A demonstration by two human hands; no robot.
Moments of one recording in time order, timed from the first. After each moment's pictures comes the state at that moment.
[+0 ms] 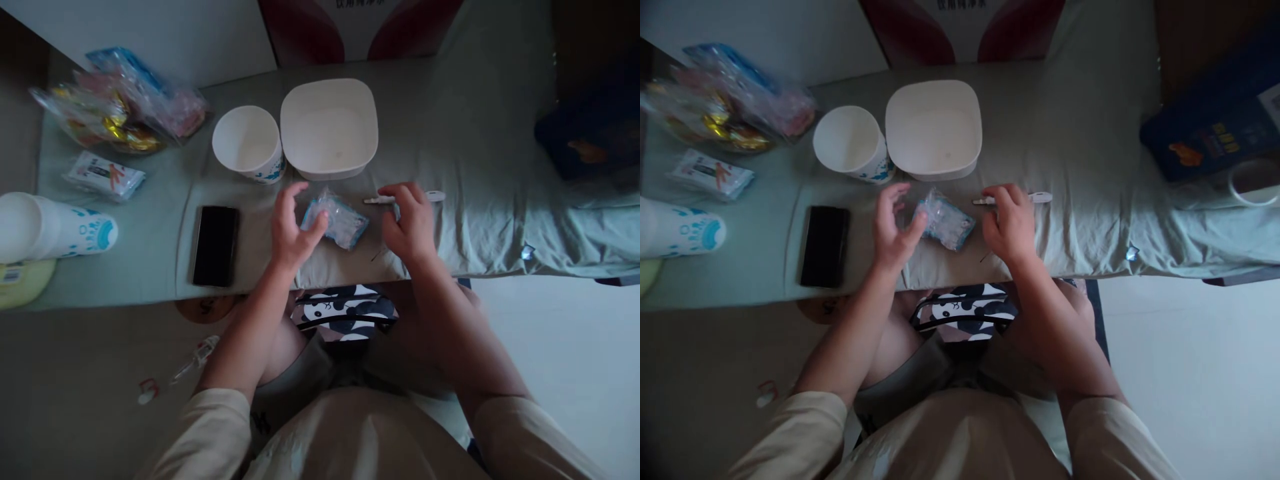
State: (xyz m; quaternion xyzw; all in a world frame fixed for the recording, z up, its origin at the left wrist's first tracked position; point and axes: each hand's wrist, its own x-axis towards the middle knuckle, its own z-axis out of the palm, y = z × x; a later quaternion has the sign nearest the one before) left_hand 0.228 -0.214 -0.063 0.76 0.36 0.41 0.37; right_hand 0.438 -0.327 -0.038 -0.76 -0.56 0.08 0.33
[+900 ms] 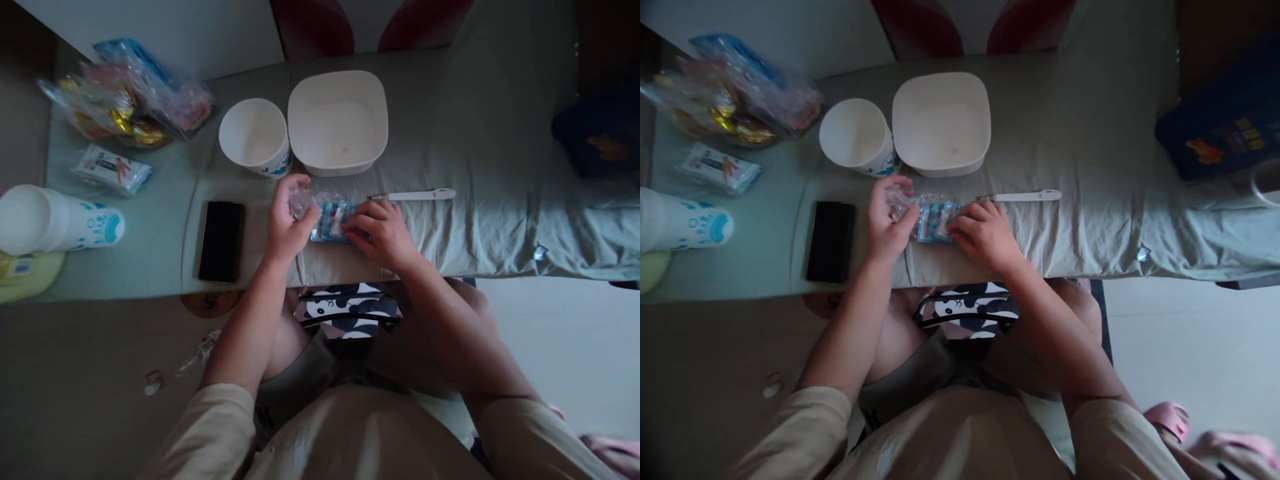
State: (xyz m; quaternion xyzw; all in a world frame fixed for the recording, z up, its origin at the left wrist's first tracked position) left_hand 0.216 -0.191 -0.071 0.74 0.32 0.43 0.41; right_hand 0.405 -0.324 -0.042 -0.66 -0.68 0.16 0.27
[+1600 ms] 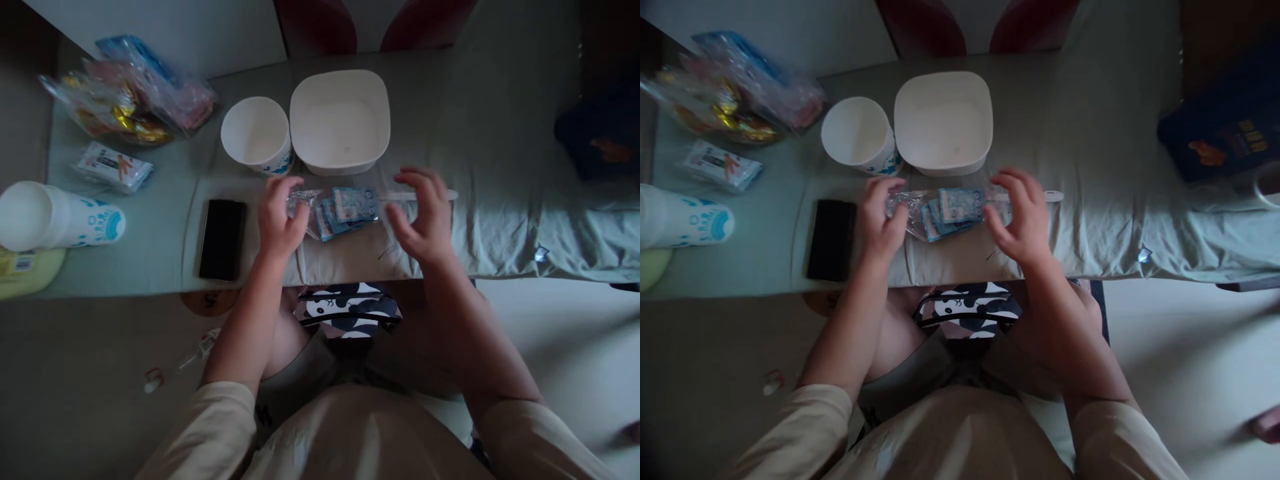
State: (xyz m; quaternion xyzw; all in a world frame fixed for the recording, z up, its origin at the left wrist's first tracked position) left_hand 0.207 -0.189 -0.056 0.80 0.40 0.37 0.25; right_hand 0.446 -0.329 -0.039 -0.72 -0.58 0.02 0.37
